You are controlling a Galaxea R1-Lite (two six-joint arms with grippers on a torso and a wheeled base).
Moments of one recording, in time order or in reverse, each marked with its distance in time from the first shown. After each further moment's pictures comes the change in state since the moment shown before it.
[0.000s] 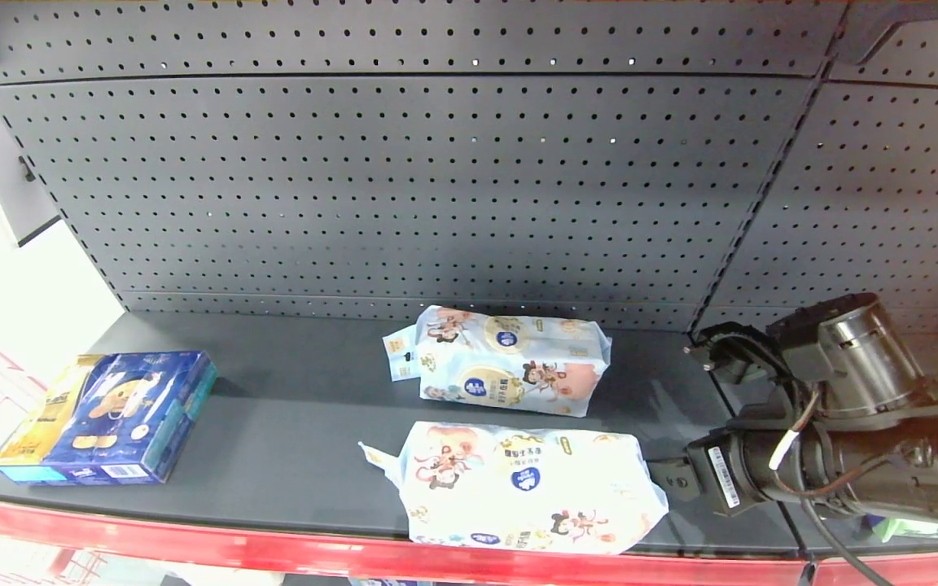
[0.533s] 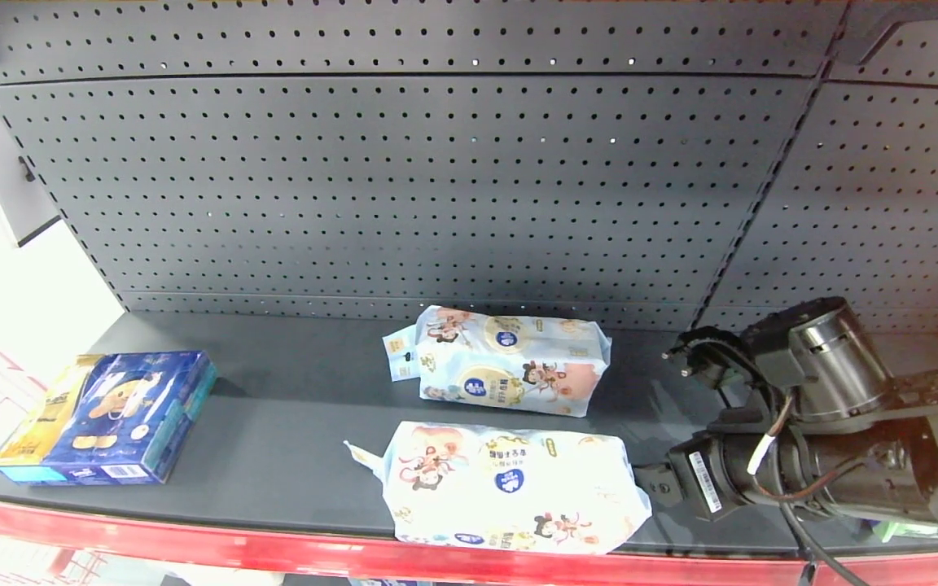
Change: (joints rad) left arm 0.001 -0.010 0.001 0.001 0.000 0.000; right arm 0.037 0.037 -0.017 0.000 0.000 0.001
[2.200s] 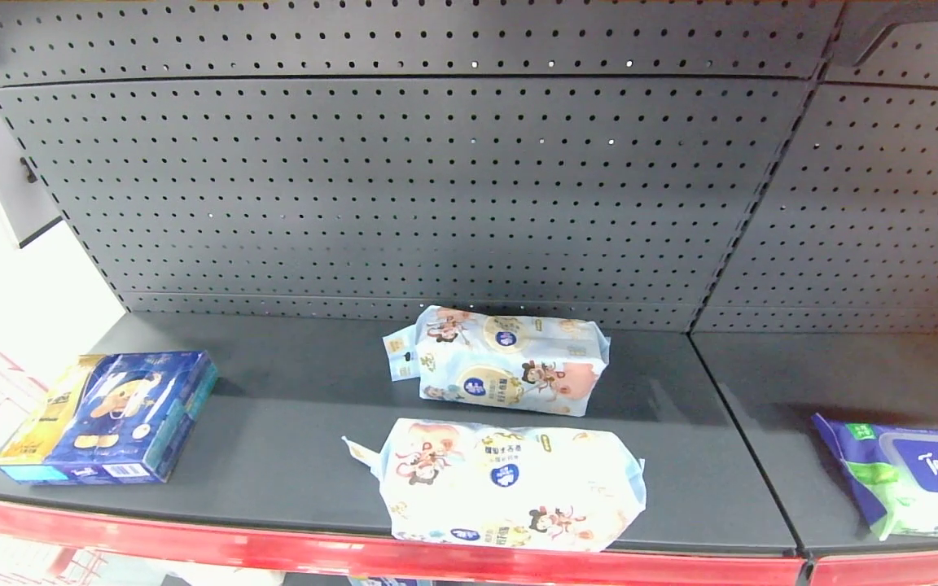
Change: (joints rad) left arm 0.192 -0.204 0.130 0.224 -0.007 -0.022; right arm -0.586 -1.193 0.100 0.821 -0.247 -0.139
